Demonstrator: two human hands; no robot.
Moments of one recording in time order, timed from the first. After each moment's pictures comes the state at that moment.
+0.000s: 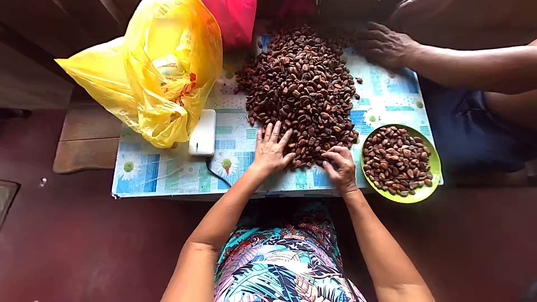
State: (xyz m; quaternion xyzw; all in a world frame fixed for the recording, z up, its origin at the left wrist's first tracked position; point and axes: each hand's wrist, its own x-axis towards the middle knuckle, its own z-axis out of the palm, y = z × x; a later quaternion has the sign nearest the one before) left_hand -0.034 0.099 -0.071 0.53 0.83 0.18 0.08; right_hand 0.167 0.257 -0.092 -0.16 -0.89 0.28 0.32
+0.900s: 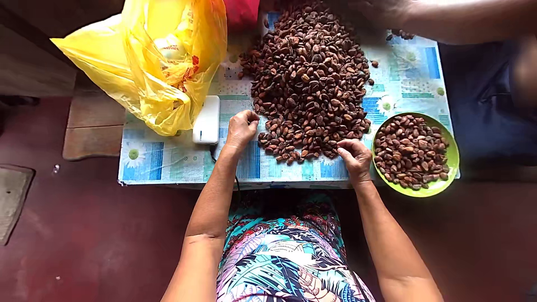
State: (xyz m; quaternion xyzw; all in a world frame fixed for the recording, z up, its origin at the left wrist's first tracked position) left_hand -0.104 0.059 -0.040 0.34 0.85 0.36 0.19; right_hand 0.173 0.264 -0.092 -0.20 -0.81 0.44 0.33
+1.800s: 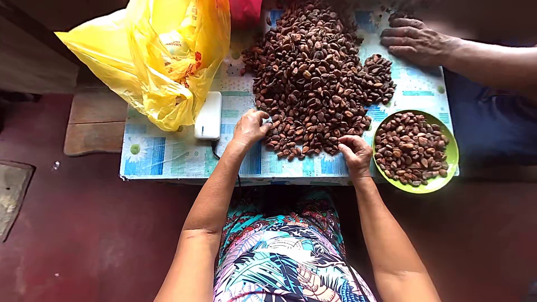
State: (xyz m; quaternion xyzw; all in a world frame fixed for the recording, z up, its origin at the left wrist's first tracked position) left_hand -0.096 0.068 -0.034 0.39 0.86 0.25 0.23; right_hand 0.172 0.262 -0.090 -0.23 -0.81 0.44 0.32
